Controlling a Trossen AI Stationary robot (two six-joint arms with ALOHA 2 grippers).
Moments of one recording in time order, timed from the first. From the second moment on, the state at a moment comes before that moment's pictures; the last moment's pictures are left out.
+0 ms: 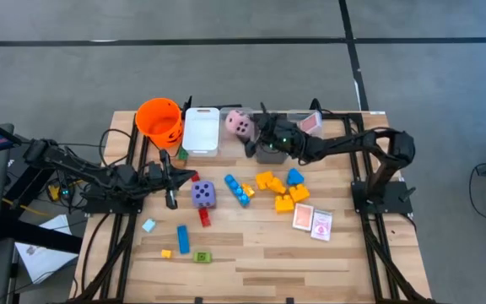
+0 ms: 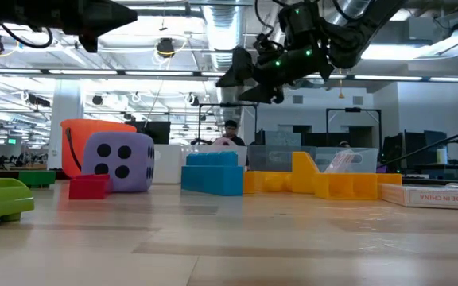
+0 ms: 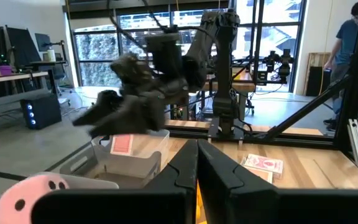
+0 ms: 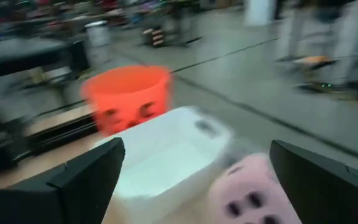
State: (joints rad) left arm -0.31 0.64 0.26 0.49 -0.57 0.07; right arm -0.27 1.72 0.95 0.61 0.25 0.15
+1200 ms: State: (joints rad) left arm -0.04 1.09 0.26 -0.04 -0.35 -0.39; right arm 0.33 1.72 0.91 0.28 0.53 0.37
